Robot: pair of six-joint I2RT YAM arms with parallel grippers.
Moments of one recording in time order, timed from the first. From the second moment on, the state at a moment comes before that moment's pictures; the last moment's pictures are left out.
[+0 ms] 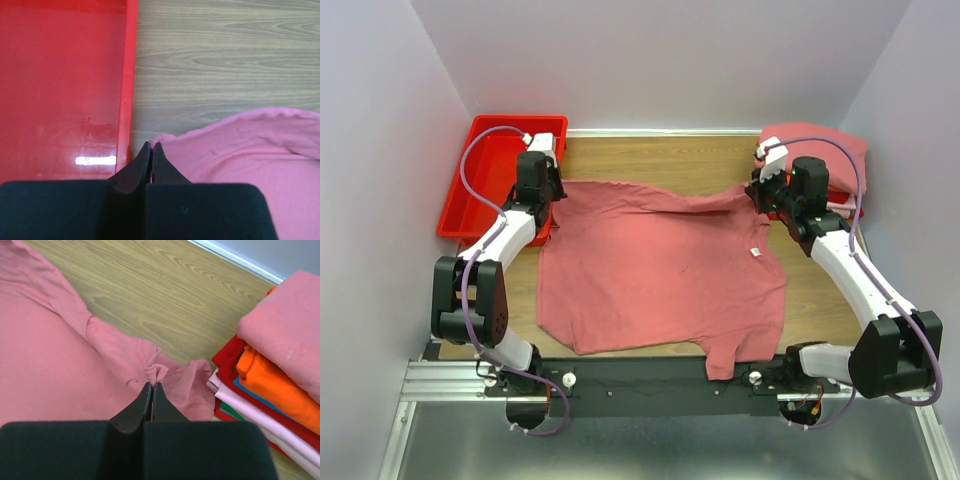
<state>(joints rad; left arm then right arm) -0.11 1.55 1.02 0.09 -0.04 -0.14 0.16 1.26 0.97 -0.11 -0.27 -0.27</state>
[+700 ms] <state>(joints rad) -0.11 1.53 0.98 0.06 -0.12 -0.17 0.12 1.25 0.90 -0.07 -0.29 -0.25</state>
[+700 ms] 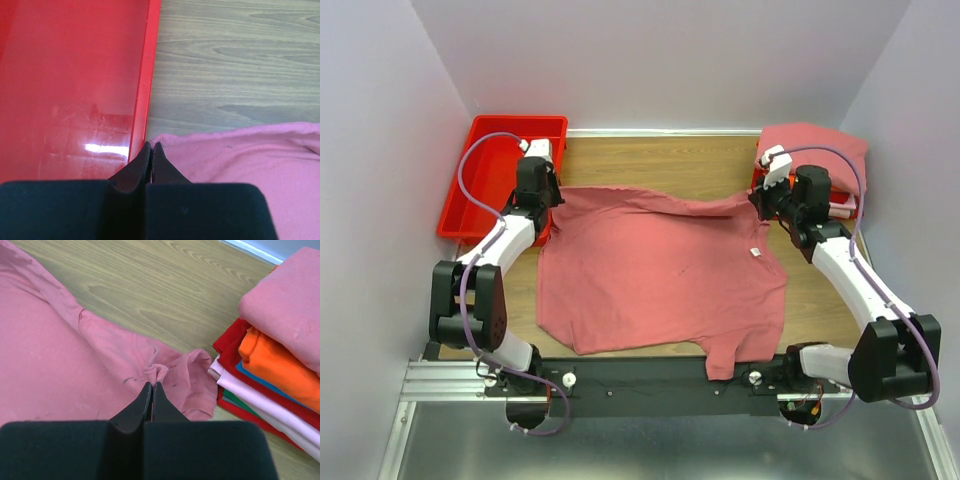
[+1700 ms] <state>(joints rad) -0.12 1.49 0.95 -0.05 -0.10 -0.19 0.10 1.18 0.83 -0.10 -0.41 -0.29</state>
